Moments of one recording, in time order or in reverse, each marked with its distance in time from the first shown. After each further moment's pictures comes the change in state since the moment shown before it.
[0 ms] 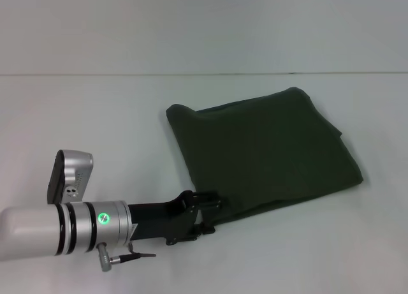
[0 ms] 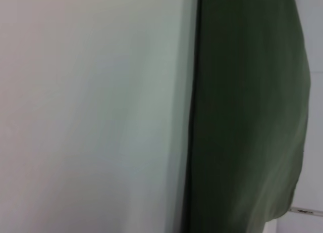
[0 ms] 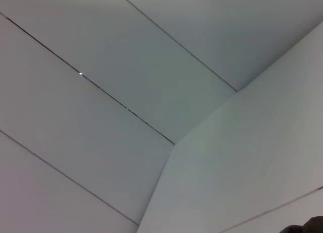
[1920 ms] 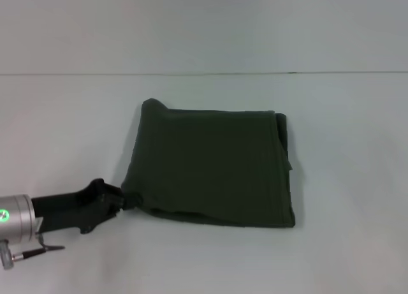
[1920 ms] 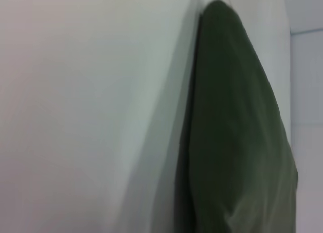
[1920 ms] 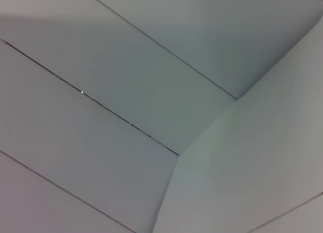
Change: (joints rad) left arm 0.166 0.133 -0.036 0.172 -0.028 0.150 0.013; right arm 0.008 0.006 0.047 0.025 0.001 -0.005 0.034
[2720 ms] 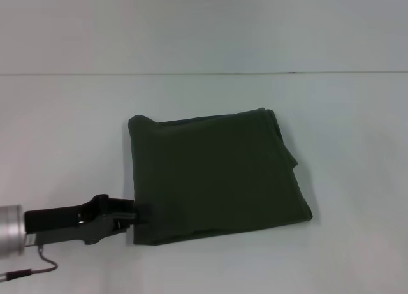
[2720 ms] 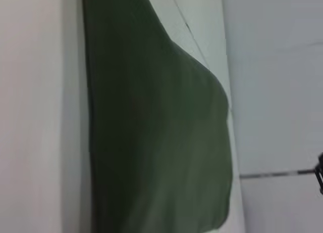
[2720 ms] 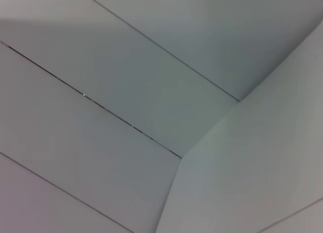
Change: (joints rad) left arm 0.016 0.008 -0.043 0.009 0.006 0.234 0.172; right arm 0.007 0.003 0.004 0.000 0.001 0.003 0.002
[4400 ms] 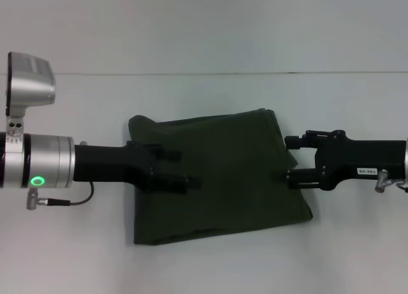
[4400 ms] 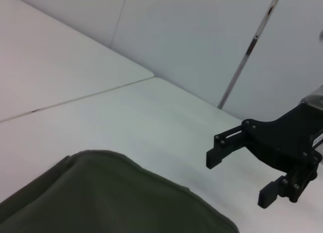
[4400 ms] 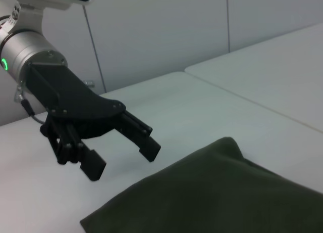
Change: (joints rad) left arm -0.165 -0.049 0.075 0.205 0.056 -0.035 0.705; right arm 0.108 0.166 -0.462 -0.187 -0.242 0.095 -0.655
